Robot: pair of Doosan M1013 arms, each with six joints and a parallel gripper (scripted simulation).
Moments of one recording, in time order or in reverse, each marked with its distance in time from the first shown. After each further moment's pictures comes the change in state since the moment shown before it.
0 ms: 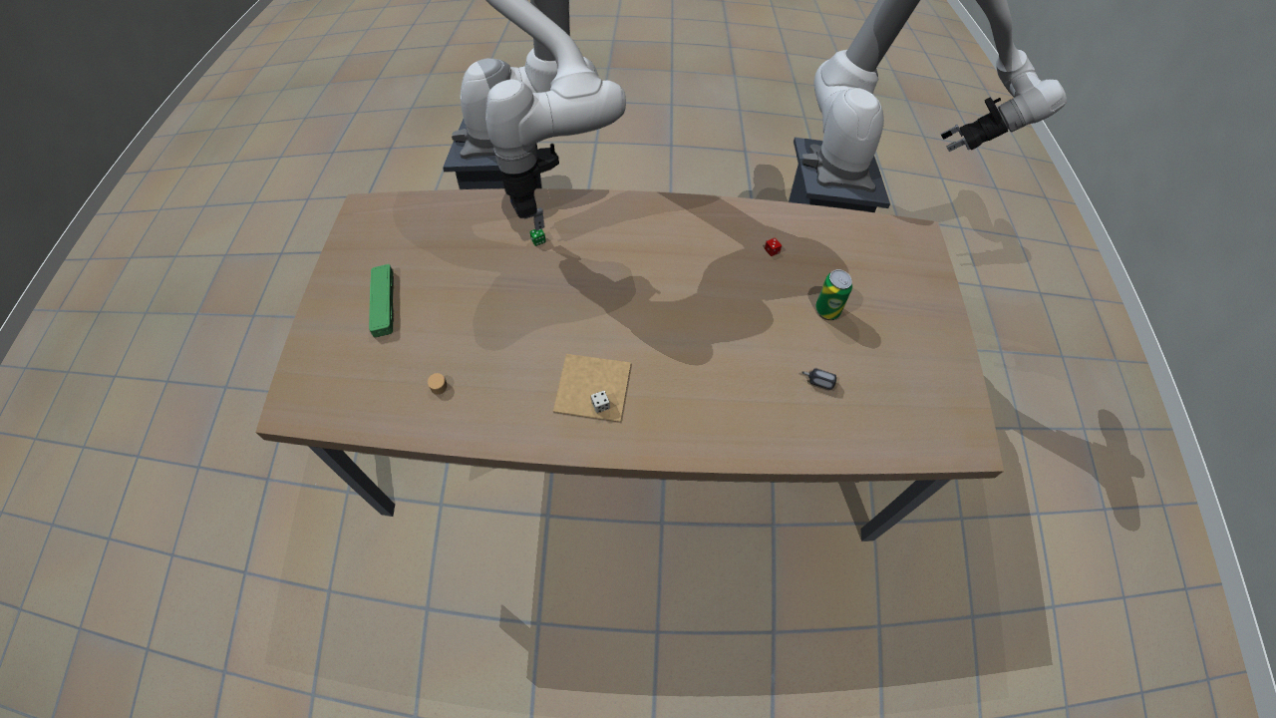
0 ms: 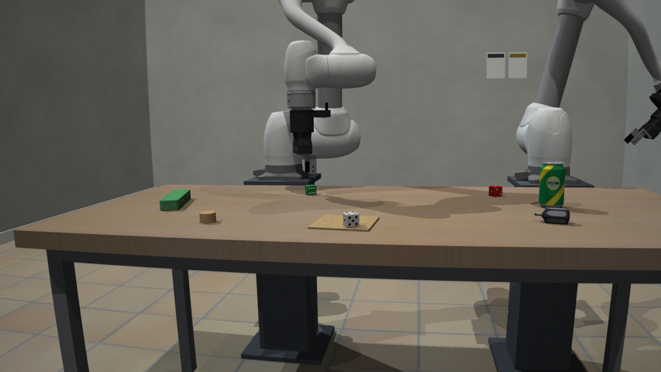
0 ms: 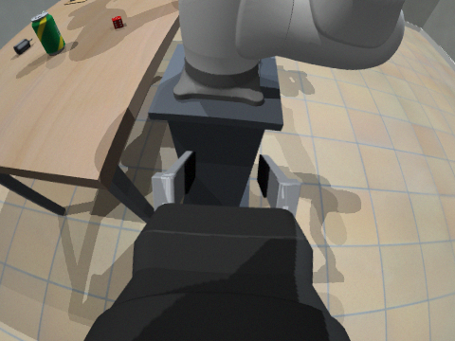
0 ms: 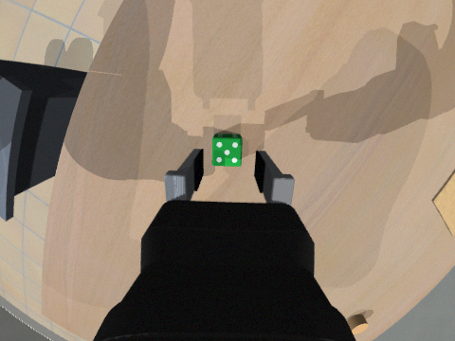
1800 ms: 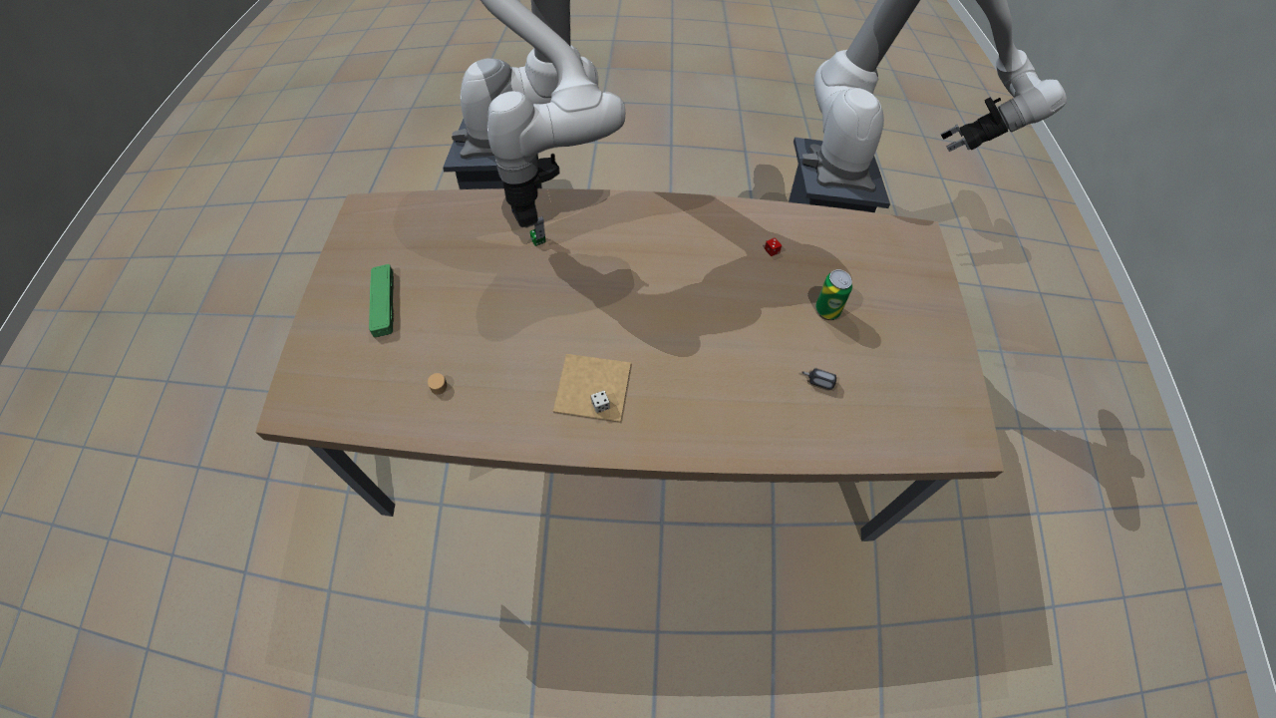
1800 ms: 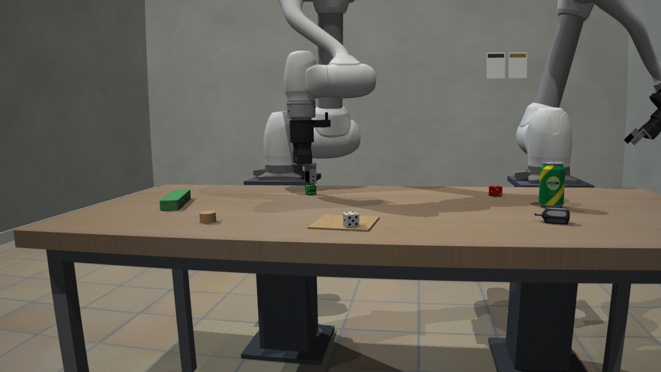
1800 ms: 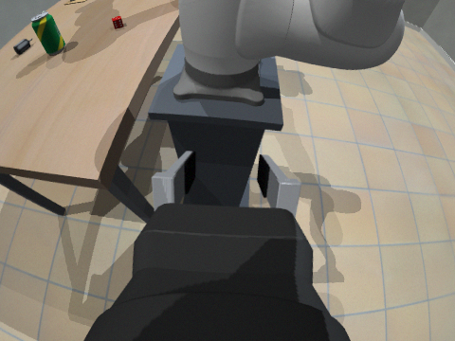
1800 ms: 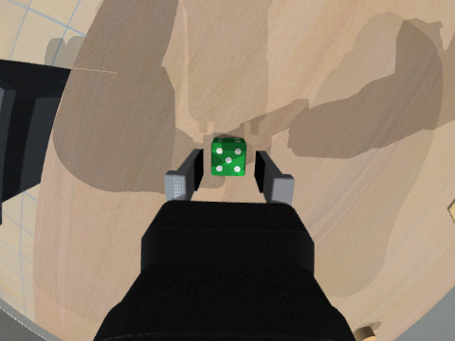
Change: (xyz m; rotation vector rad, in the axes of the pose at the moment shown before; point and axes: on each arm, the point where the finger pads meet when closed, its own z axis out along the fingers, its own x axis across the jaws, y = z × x) left arm 0.000 0.000 0.000 0.000 0.000 0.000; right arm -0.002 0.000 0.031 0.000 -0.002 0.000
